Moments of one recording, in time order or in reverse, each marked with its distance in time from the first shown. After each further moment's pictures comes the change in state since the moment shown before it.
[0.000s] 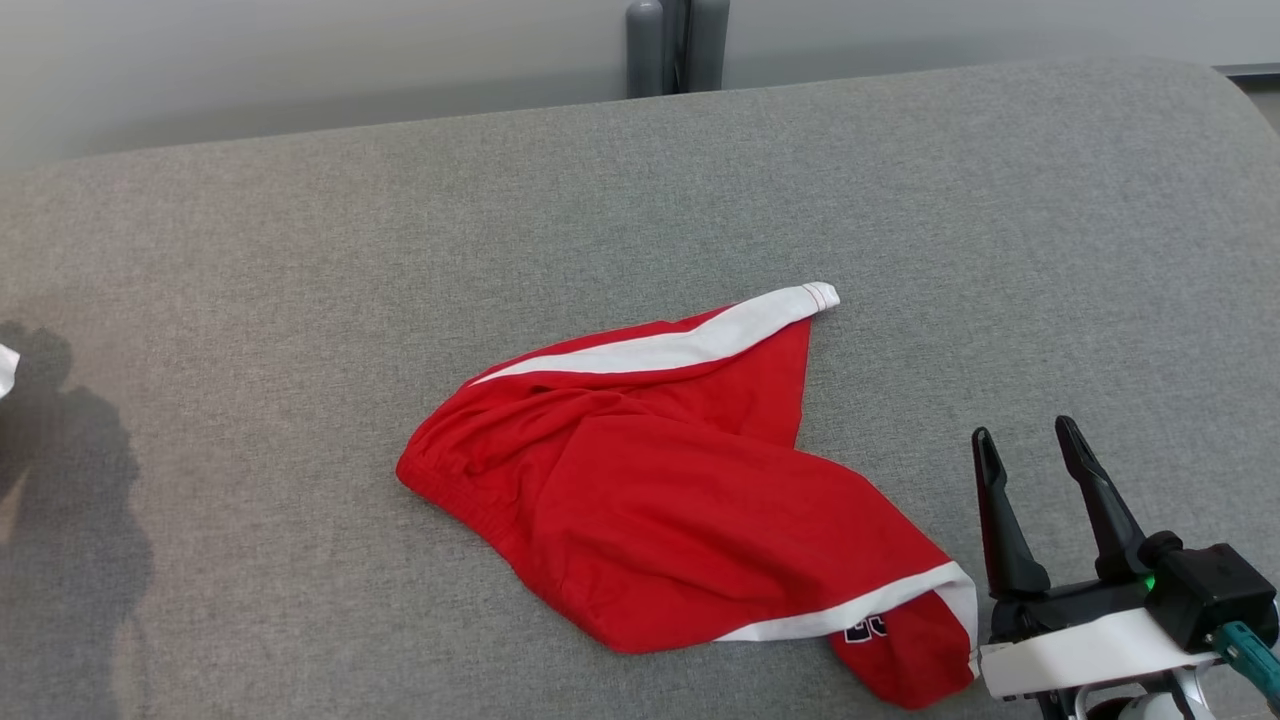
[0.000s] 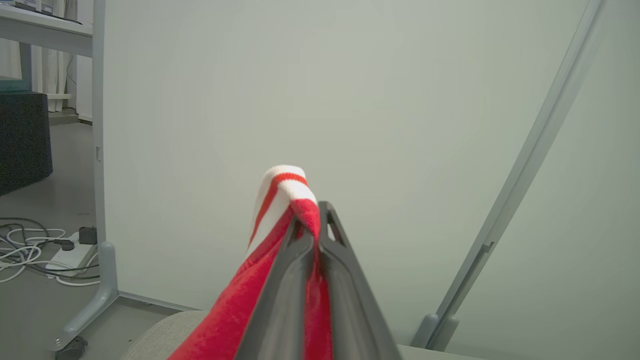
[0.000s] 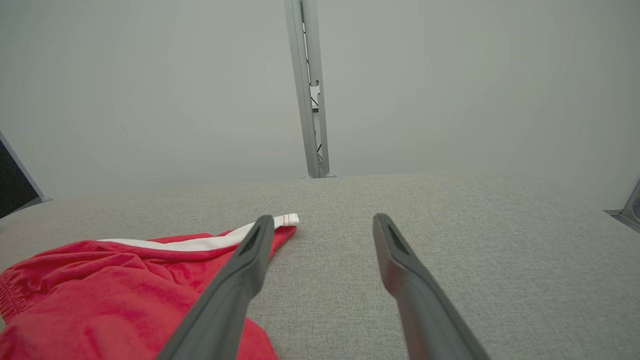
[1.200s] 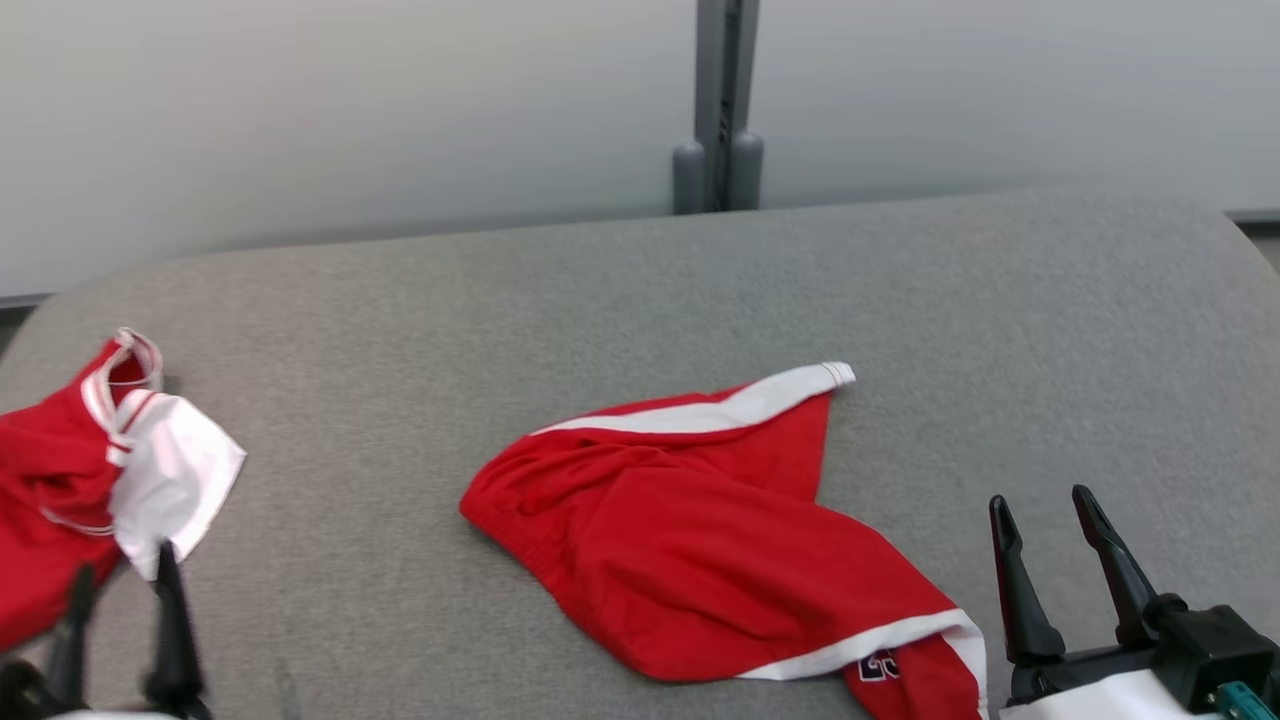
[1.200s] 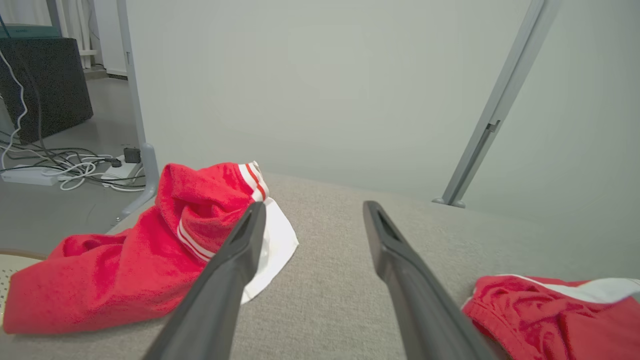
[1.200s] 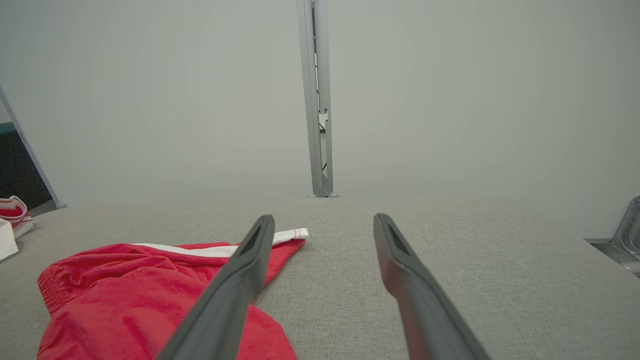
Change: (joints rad) left arm 0.614 -0.319 -0.217 -0.184 0.252 0.204 -0.294; right arm 0.097 0.000 -0.033 0.005 -0.051 0.000 0.000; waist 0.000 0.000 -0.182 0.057
